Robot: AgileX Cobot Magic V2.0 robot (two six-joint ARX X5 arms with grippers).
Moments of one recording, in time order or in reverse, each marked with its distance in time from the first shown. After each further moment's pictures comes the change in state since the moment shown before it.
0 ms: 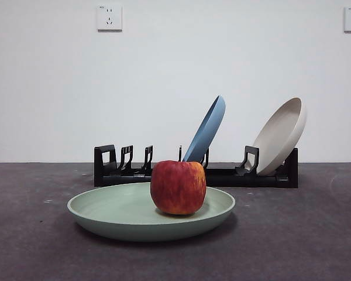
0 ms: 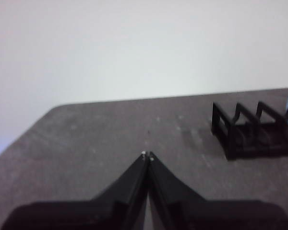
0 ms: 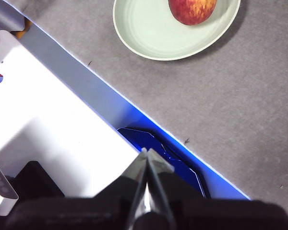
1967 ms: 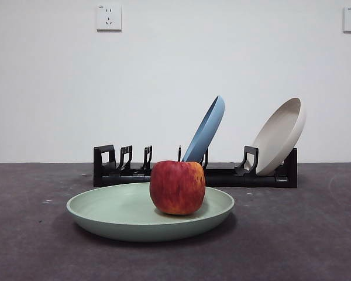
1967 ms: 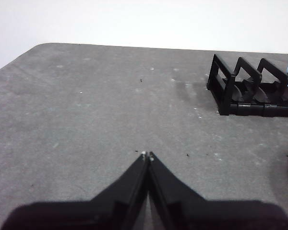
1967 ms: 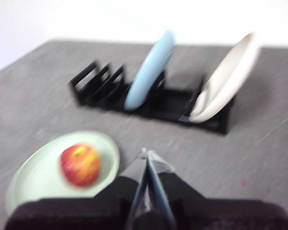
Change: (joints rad) left arm 0.000 -0.026 -0.061 -0.138 0.004 -0.119; right arm -0.532 -0.344 -0.303 0.602 -0.001 -0.106
